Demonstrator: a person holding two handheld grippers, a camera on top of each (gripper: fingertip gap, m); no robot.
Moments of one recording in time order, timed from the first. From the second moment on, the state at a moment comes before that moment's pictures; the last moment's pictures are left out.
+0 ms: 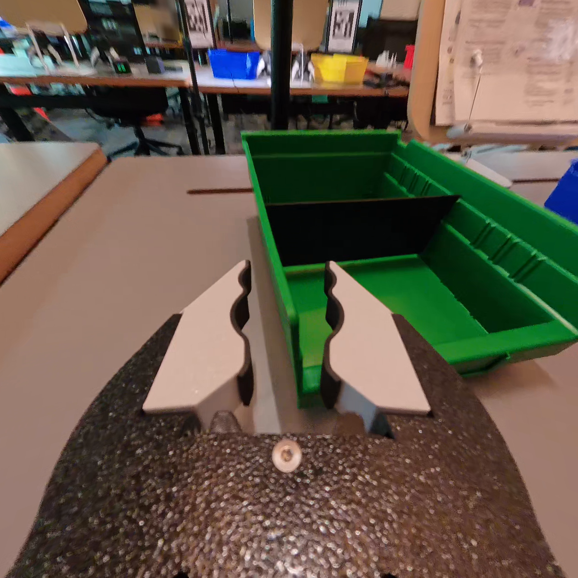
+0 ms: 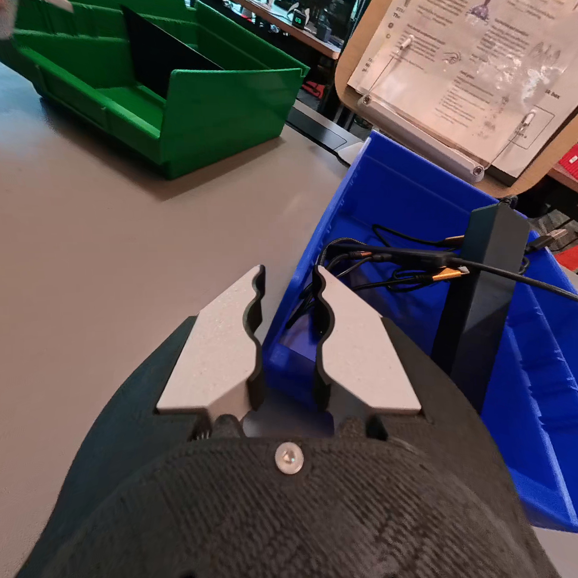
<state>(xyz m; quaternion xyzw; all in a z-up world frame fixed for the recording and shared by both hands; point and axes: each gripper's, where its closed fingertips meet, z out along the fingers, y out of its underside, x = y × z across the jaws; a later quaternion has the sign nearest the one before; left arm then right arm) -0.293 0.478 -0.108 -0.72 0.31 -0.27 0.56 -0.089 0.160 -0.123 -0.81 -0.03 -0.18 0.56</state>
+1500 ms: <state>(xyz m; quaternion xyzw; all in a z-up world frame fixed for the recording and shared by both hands) -0.266 0.311 0.113 -0.42 0.24 -0.24 0.84 -0.128 0.289 -0.003 -0.63 0.21 0.13 0.73</state>
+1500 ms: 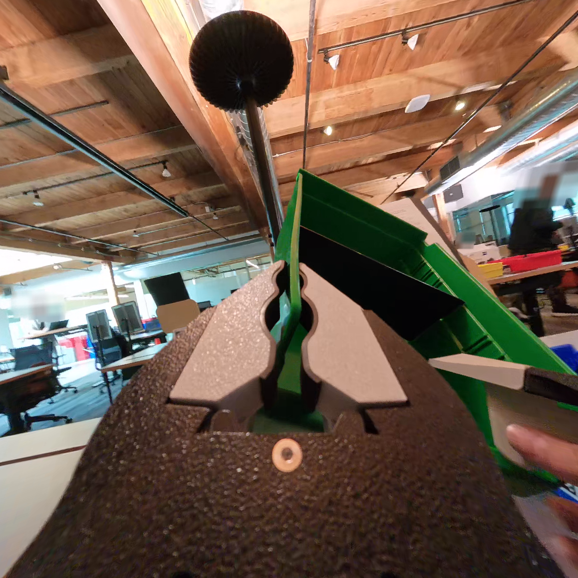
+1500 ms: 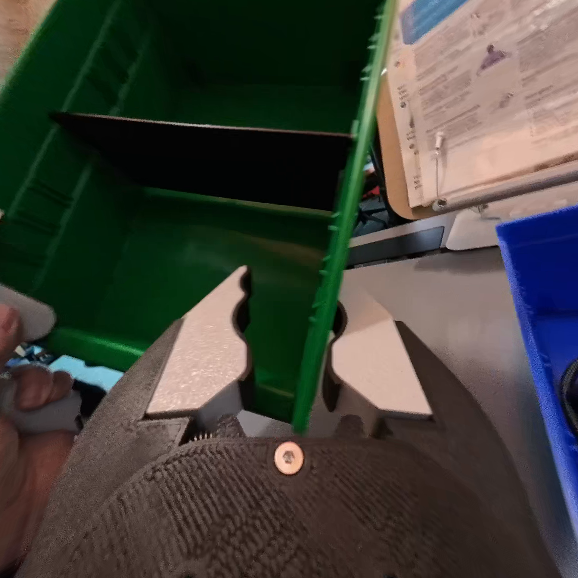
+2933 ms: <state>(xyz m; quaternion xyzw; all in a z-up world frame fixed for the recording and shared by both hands) -0.059 0.158 -0.100 -0.65 0.54 -0.35 0.41 0.267 -0.122 -0.068 -0.54 0.49 -0.22 0.65</state>
